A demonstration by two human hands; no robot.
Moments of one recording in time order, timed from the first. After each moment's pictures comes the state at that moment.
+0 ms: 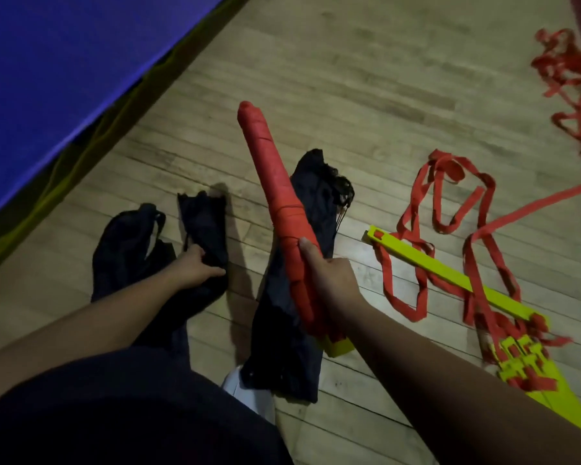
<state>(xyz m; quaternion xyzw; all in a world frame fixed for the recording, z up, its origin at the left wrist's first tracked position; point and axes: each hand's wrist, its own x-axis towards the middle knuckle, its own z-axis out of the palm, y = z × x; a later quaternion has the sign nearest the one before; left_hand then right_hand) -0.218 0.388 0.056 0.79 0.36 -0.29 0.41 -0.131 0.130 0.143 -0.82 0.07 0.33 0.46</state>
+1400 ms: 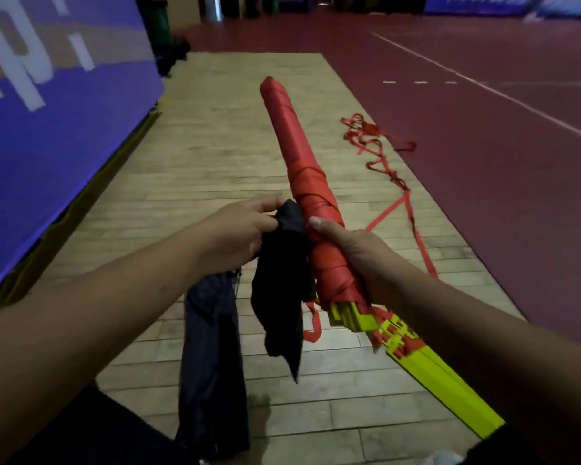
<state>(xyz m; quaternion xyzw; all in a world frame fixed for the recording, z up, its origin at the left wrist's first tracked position) -0.130 0.070 0.394 0.65 -0.02 -0.18 0.74 -0.135 -0.121 0.380 -0.61 0.03 0.25 0.75</state>
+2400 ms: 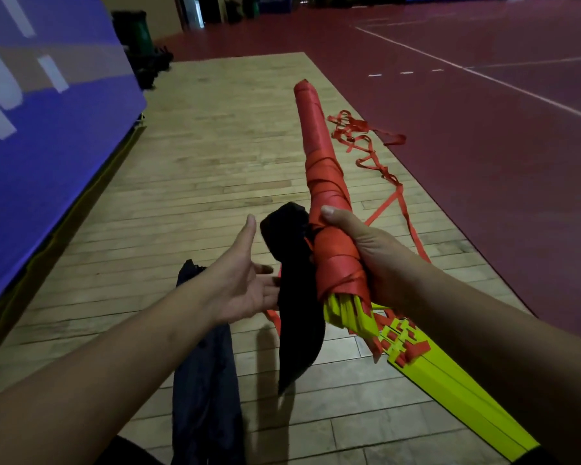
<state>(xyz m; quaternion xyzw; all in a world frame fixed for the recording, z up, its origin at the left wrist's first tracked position) -0.108 0.034 0.355 0.46 0.22 -0.30 0.81 -0.106 -0.161 0.387 -0.51 0.04 0.28 0.81</state>
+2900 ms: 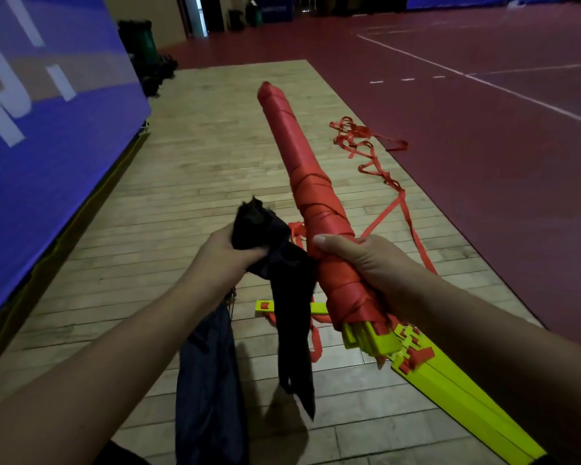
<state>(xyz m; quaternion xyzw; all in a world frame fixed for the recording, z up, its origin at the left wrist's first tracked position) -0.103 0.054 0.363 0.77 0.04 0.04 0.64 -0.119 -0.162 0.398 -0.66 0.02 0.22 0.72</state>
